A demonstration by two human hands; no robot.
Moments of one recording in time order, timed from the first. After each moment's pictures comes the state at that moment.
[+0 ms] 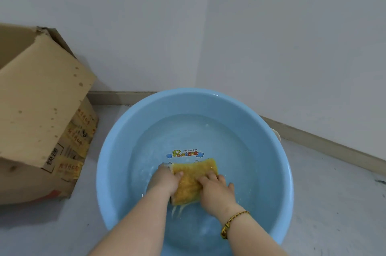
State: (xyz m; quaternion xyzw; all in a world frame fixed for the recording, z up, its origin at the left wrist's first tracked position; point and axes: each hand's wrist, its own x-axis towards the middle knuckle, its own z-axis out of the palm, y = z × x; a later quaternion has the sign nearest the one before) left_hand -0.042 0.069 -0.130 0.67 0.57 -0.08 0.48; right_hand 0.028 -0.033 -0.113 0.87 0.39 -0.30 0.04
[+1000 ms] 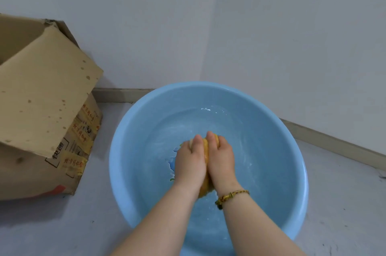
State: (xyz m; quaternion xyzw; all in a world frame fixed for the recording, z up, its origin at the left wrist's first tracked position) left_hand -0.039 0.042 -0.074 0.57 0.49 0.25 0.61; right_hand 0.007 0.008 -0.078 0.82 0.15 -0.19 -0.53
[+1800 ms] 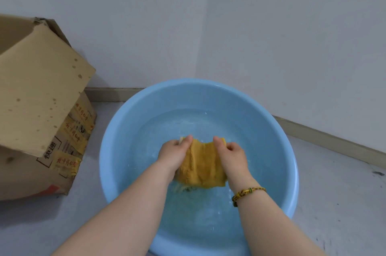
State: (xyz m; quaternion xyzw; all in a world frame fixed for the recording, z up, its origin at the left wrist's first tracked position) left_hand -0.035 0.073 -0.105 0.56 0.49 0.10 0.66; right_hand 0.044 -0.022 -0.094 0.81 0.06 -0.29 -0.50
